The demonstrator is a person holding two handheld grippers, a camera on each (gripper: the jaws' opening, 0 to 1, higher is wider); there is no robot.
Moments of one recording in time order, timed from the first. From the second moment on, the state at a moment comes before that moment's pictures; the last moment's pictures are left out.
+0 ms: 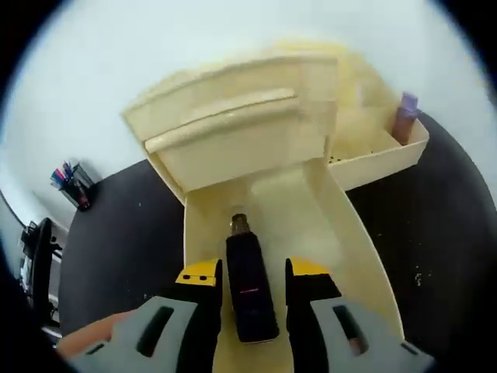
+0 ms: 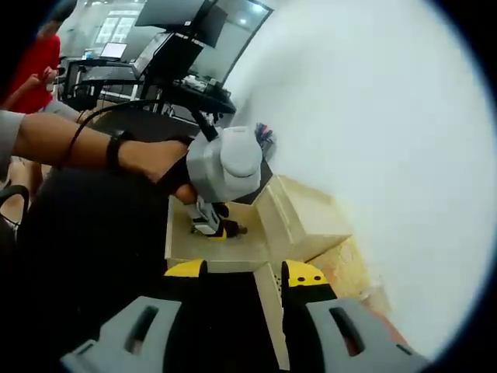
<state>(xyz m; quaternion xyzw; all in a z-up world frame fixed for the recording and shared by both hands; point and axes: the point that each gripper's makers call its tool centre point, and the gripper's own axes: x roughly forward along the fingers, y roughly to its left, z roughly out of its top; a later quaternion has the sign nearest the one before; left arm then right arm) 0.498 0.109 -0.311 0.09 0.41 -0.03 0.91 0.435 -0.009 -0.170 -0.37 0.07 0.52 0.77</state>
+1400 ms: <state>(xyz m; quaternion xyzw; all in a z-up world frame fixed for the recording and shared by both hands) 0.415 0.161 -0.225 0.11 0.37 0.02 0.92 0.427 -0.011 -0.181 -0.41 0.08 0.50 0.76</state>
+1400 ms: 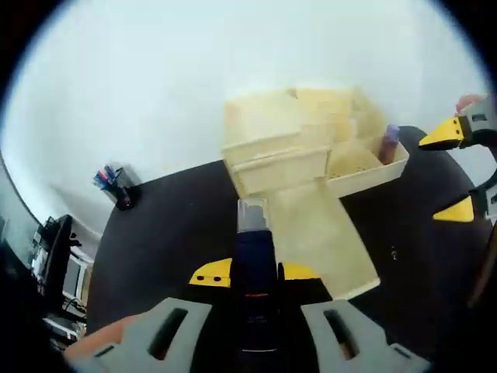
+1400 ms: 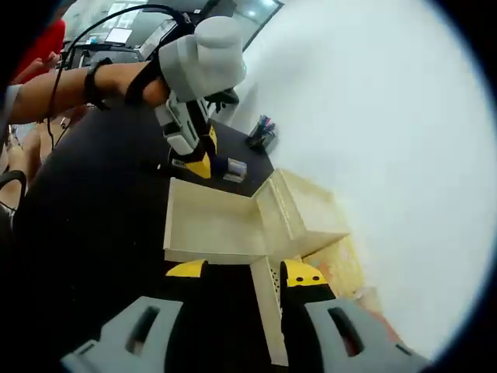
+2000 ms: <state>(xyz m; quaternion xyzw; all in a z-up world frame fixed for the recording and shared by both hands) 0.359 0.271 -0.294 0.08 0.42 0.09 0.90 0.442 -0.010 -0.186 -0.43 0.09 0.49 0.75</state>
